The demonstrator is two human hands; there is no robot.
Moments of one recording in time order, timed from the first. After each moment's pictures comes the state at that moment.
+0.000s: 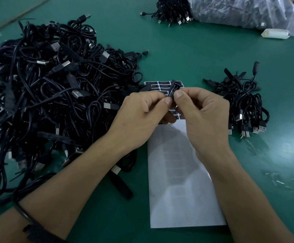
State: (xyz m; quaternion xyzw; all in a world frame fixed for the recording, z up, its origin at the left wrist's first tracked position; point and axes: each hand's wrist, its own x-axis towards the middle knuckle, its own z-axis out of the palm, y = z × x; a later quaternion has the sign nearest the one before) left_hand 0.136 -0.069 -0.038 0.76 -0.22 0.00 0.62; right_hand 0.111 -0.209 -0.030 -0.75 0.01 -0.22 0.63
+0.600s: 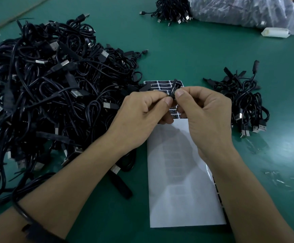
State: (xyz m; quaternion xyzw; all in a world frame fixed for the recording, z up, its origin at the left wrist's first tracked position) left_hand 0.133 -0.069 -0.034 0.76 -0.25 0.01 0.60; right_hand 0.109 -0.212 -0.024 -0.75 0.00 -0.21 0.62
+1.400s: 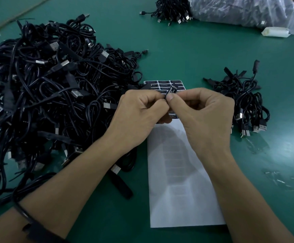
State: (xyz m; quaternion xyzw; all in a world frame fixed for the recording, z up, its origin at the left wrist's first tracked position) left_hand 0.135 -0.069 -0.034 0.75 -0.19 0.01 0.63; right_hand 0.102 -0.202 -0.019 -0.77 0.02 -0.25 0.59
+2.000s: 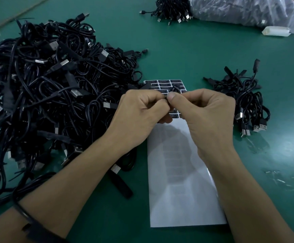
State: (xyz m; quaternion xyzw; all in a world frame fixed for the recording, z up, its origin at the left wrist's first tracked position) left_hand 0.133 -0.070 -0.033 0.77 -0.19 0.03 0.61; right_hand 0.106 -0.210 -0.025 -0.75 0.05 -0.23 0.62
